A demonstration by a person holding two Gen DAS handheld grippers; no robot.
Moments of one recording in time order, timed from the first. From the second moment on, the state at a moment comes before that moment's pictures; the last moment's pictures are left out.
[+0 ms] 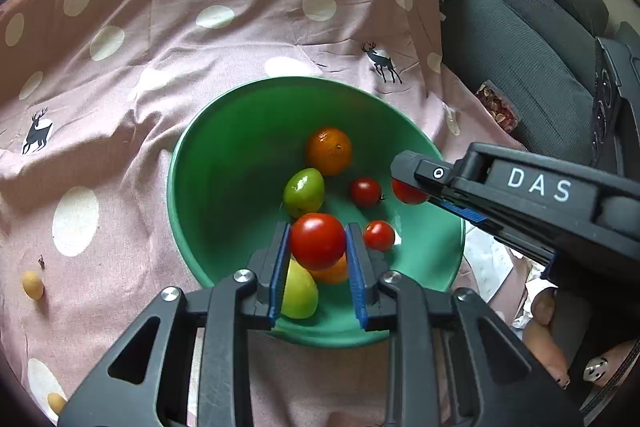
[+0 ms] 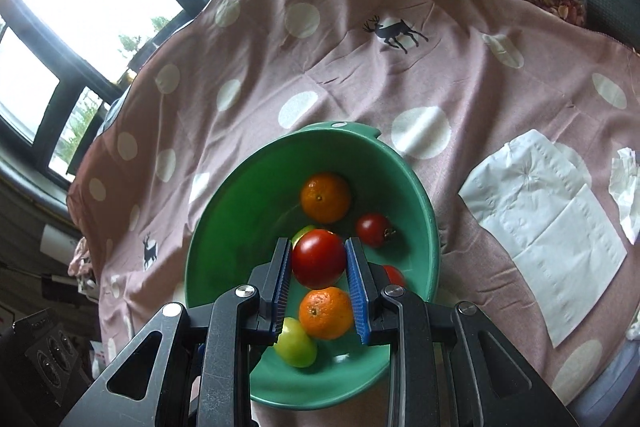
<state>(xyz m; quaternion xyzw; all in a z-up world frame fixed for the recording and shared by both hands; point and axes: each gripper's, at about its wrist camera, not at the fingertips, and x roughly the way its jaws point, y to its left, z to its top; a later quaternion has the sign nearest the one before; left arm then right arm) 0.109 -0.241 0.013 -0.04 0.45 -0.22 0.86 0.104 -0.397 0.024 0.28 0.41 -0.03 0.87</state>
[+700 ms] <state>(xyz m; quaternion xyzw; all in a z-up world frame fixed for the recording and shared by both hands) 0.068 -0.157 0.047 -0.08 0.40 -0.15 0.90 0.100 -0.375 0.038 0.25 0.40 -0.03 0.88</state>
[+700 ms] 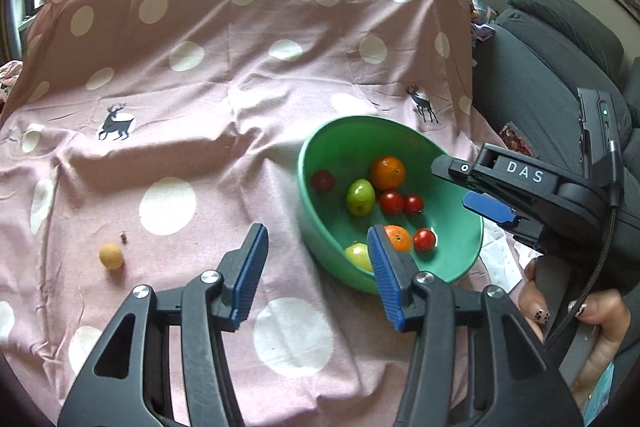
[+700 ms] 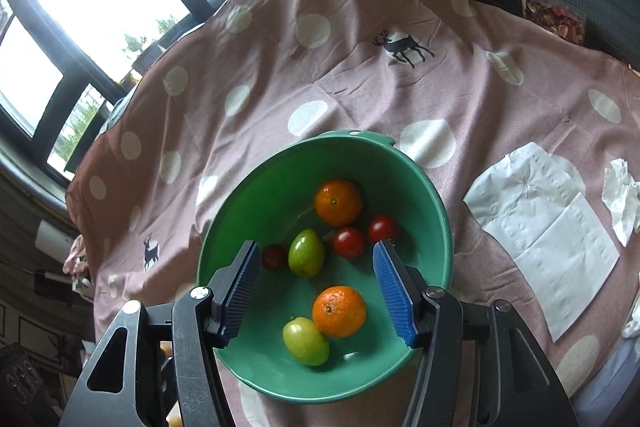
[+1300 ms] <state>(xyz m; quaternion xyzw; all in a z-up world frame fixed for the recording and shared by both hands) 0.005 0.010 0.021 -0.14 0.42 0.06 0.89 0.100 -0.296 0.056 0.15 0.39 0.01 0.91</state>
